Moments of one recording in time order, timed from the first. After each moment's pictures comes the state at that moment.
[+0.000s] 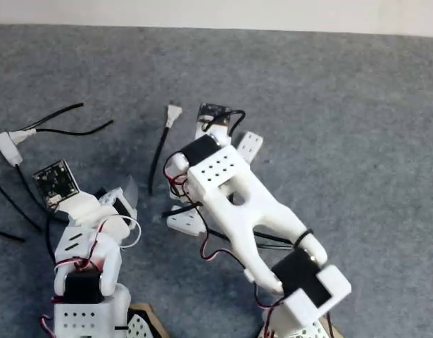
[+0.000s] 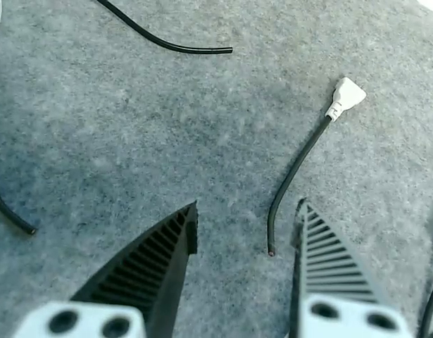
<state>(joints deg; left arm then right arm) -7.3 -103.6 91.9 48.6 -10.4 -40.6 2.5 6.8 80.5 -44.9</state>
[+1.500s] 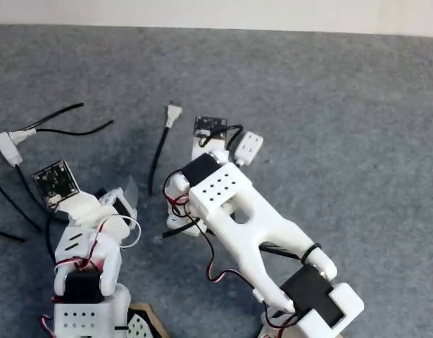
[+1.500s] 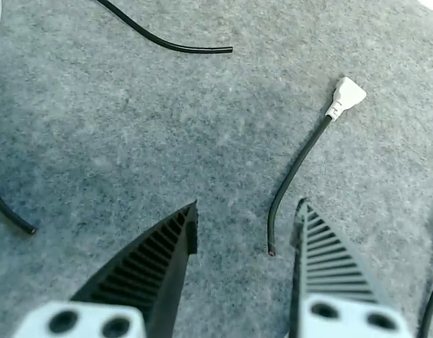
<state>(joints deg) -7.3 -103.6 91.9 48.6 -10.4 -43.9 -2.9 16.6 77.0 -44.9</state>
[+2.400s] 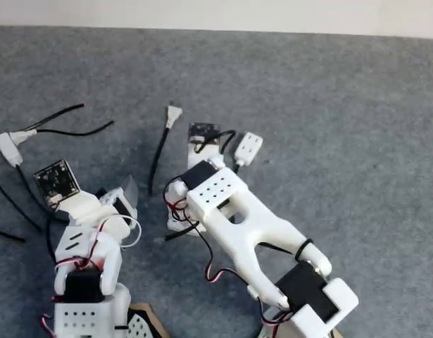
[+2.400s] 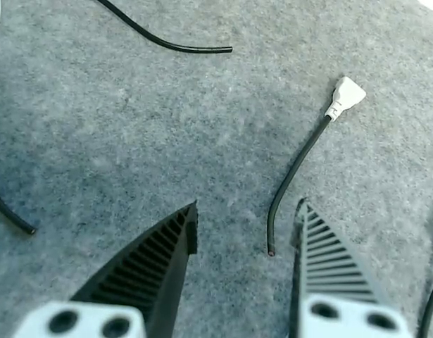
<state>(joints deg) -7.3 -103.6 91.9 48.6 -10.4 -43.8 5.4 22.5 67.3 -38.5</state>
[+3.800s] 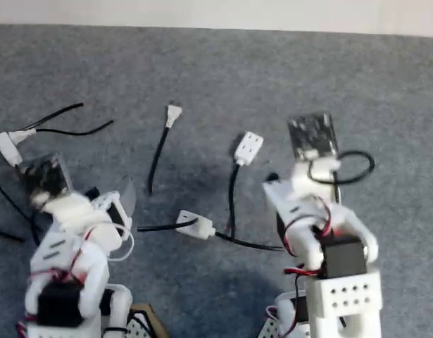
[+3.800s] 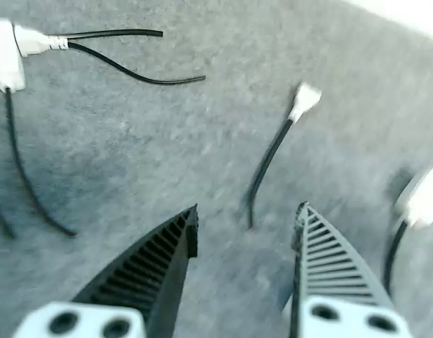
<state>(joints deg) -4.0 -86.3 61.2 70.0 -19.9 -10.4 -65.6 50.6 66.3 5.1</state>
